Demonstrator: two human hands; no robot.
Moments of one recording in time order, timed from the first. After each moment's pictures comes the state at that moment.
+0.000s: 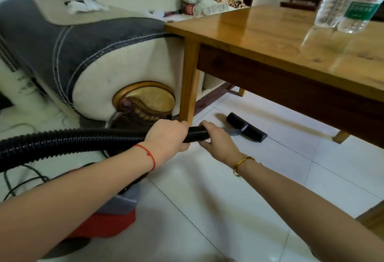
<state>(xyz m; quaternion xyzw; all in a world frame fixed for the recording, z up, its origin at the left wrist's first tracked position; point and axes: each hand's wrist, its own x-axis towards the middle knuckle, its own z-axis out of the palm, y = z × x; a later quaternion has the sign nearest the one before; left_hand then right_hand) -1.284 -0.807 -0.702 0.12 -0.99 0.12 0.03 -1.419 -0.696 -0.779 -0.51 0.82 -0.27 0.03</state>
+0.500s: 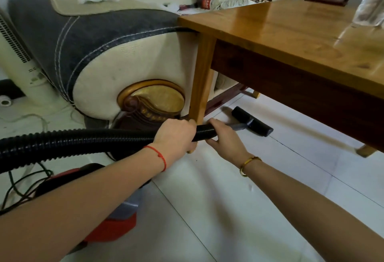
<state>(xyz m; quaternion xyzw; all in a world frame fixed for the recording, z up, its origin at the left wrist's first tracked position) -1.316 -0.827 -0.719 0.18 -0.98 0.10 0.02 -1.462 -0.732 -0.803 -0.52 0.81 -0.27 0.03</state>
